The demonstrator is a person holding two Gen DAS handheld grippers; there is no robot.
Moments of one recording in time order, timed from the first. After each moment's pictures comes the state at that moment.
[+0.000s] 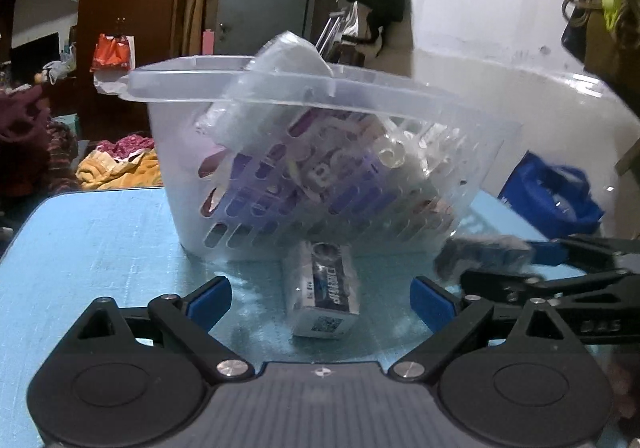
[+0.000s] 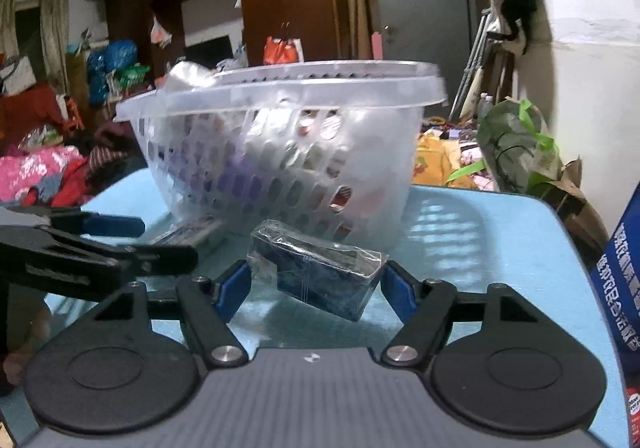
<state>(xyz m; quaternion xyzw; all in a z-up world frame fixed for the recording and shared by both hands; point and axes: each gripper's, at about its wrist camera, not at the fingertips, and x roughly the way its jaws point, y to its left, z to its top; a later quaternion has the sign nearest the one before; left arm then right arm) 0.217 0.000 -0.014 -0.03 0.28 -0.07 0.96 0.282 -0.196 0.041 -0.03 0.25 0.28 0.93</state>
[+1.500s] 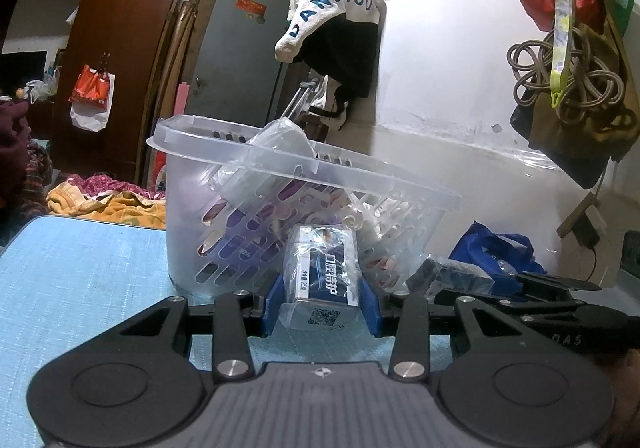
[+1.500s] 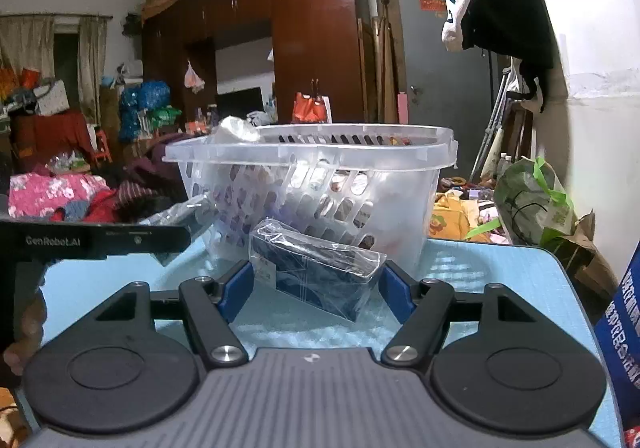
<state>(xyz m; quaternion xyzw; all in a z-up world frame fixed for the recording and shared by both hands) 0.163 0.032 -0.008 -0.11 0.16 -0.14 0.97 0.262 -0.197 0.048 -0.02 0.15 0.32 0.93</state>
